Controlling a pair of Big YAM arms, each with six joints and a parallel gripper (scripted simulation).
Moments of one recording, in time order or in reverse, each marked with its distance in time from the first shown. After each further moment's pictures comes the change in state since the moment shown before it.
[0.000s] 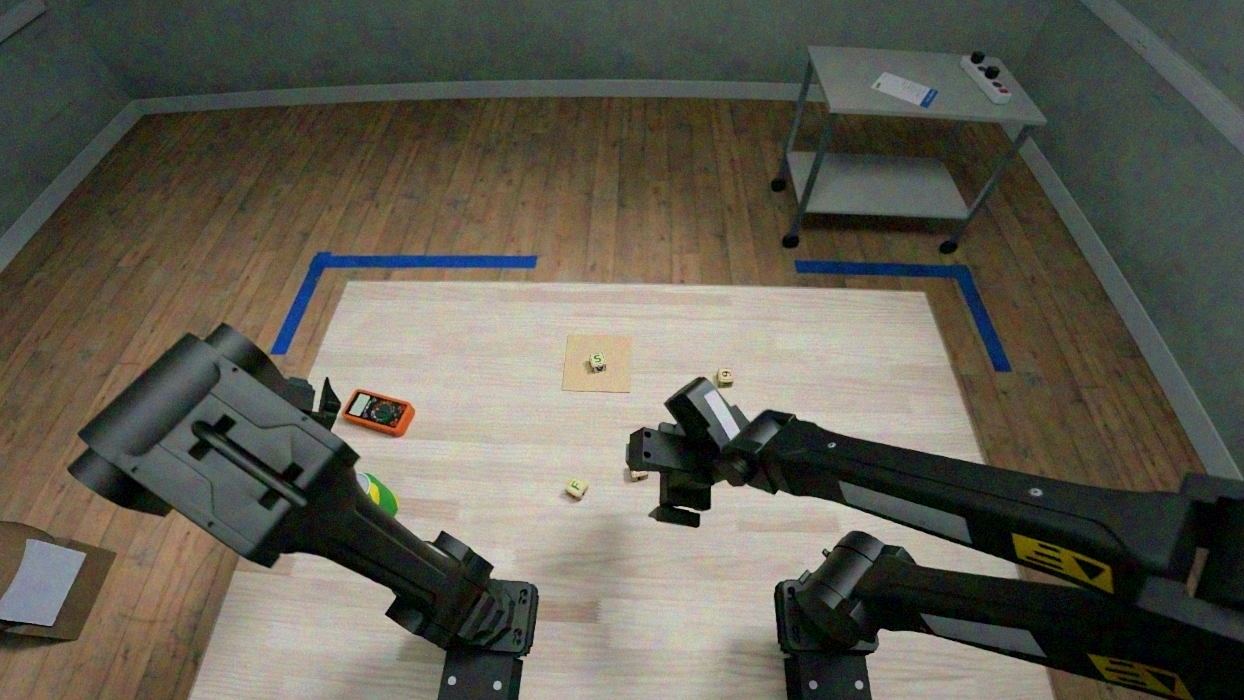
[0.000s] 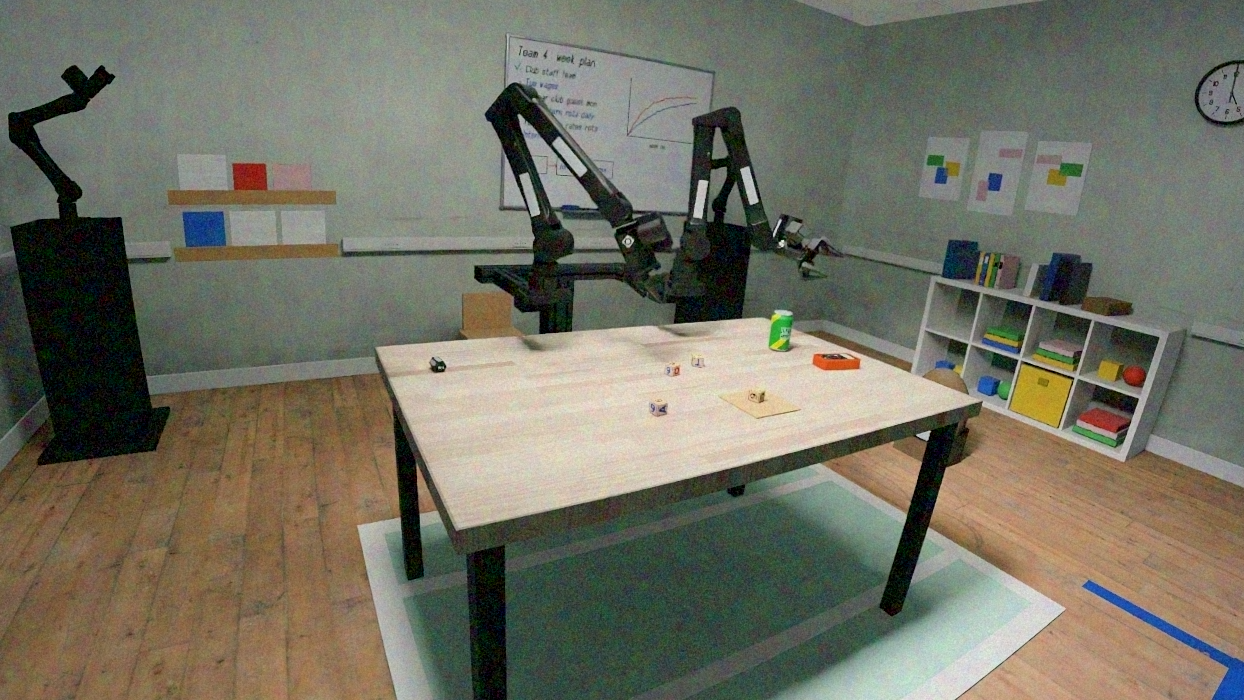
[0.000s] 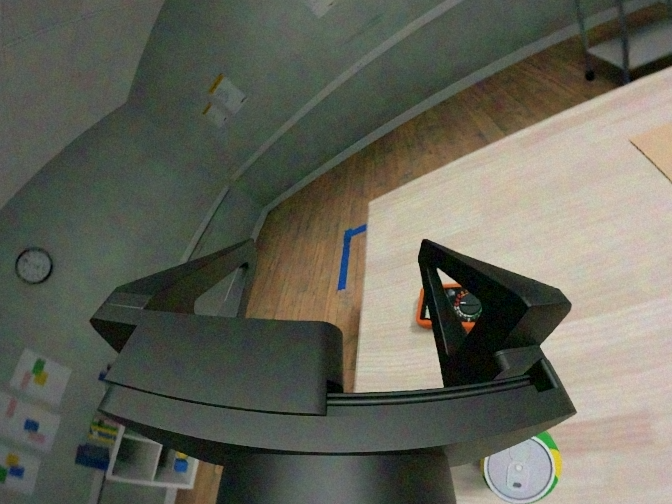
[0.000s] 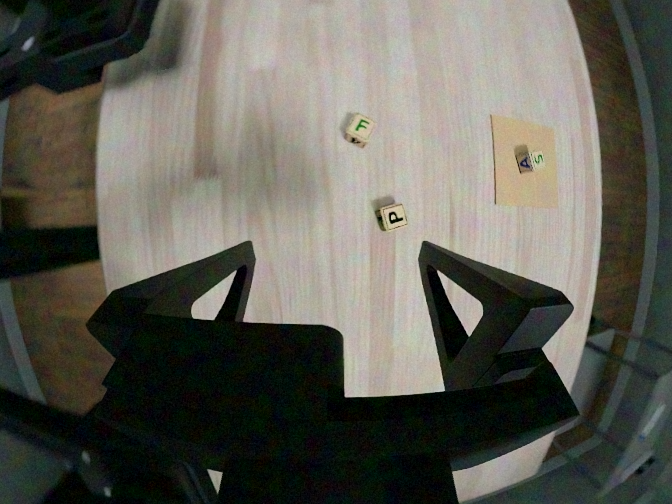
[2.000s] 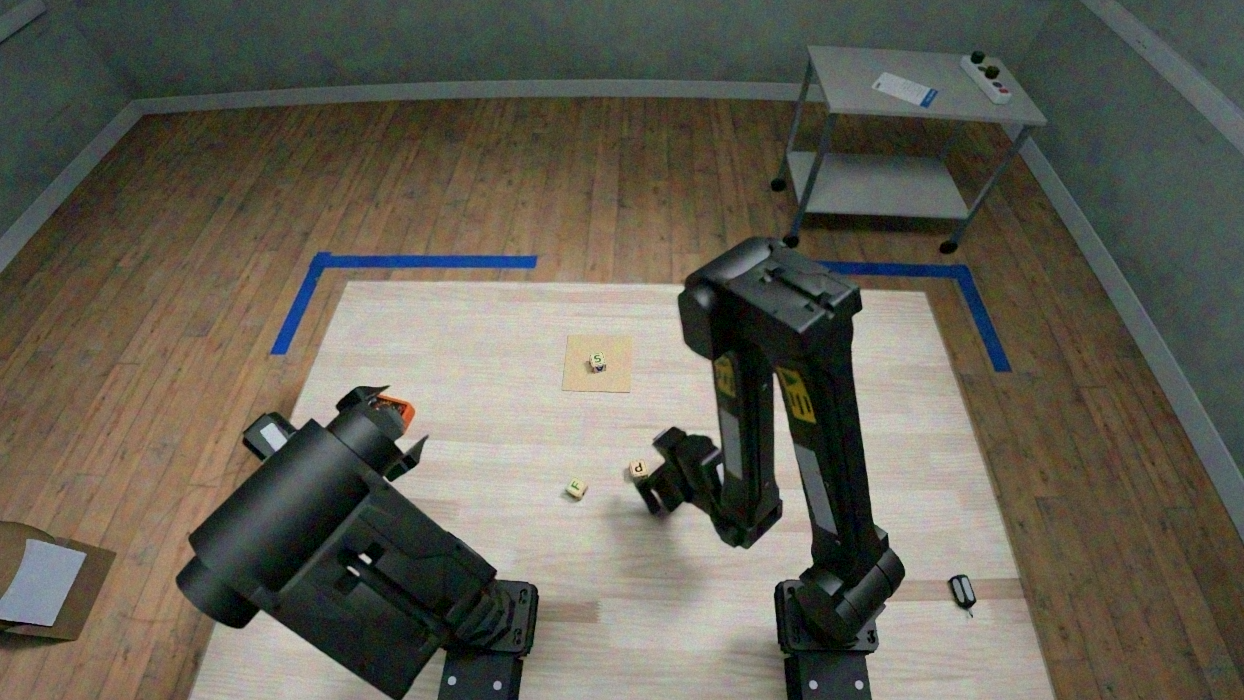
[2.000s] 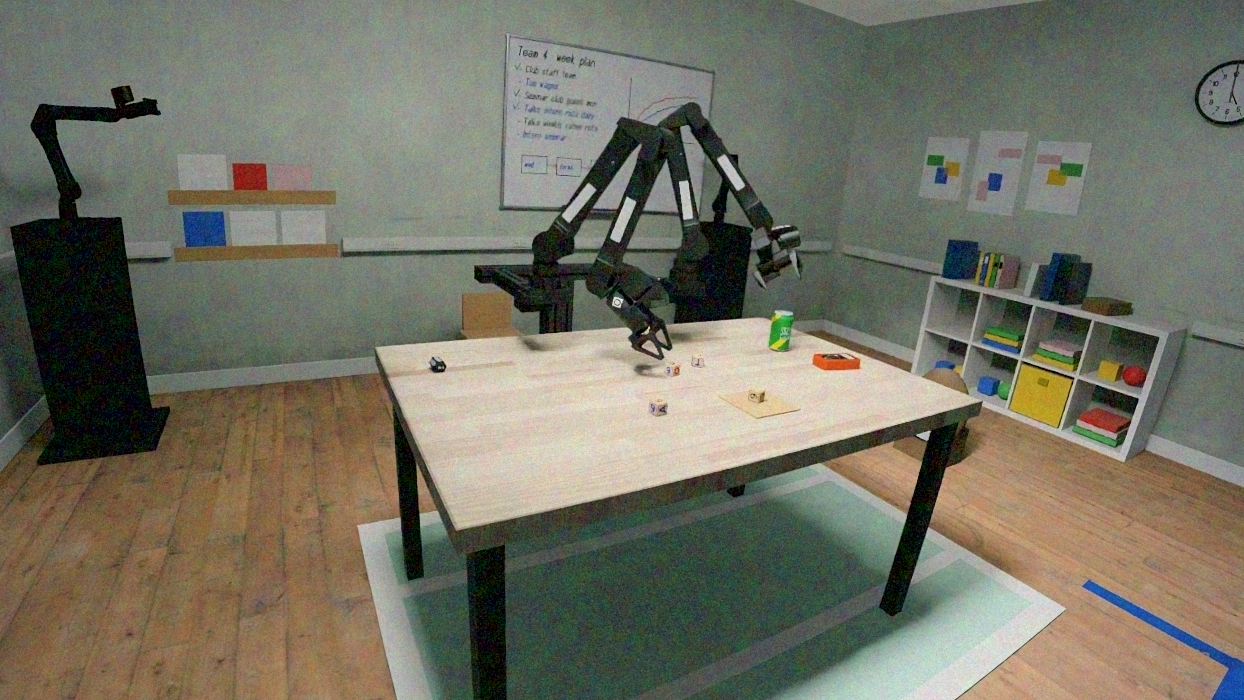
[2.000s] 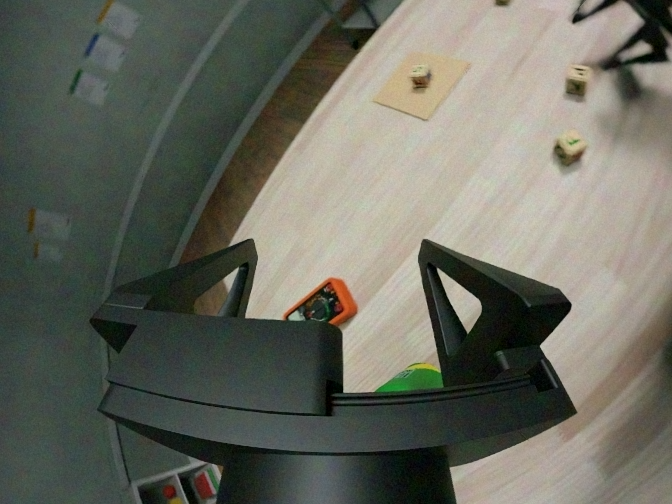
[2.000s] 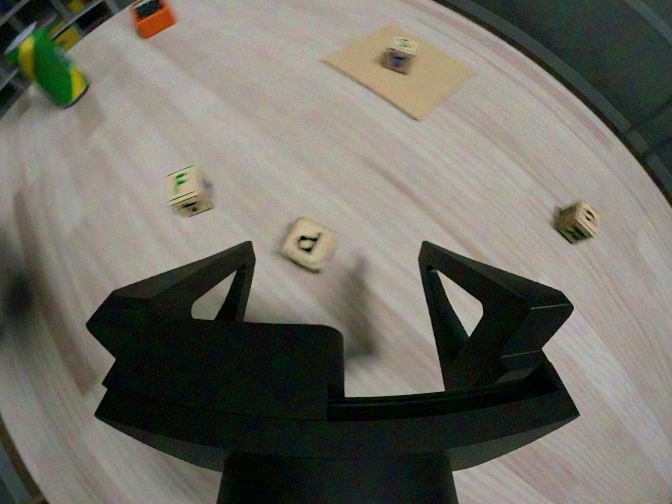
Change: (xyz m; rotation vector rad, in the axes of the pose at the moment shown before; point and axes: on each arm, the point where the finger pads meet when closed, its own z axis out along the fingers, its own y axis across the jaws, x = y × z) left arm -0.043 -0.161 -0.063 0.699 -0.086 0.247; right arm 0.066 -0.074 0.112 0.468 -0.301 0.640
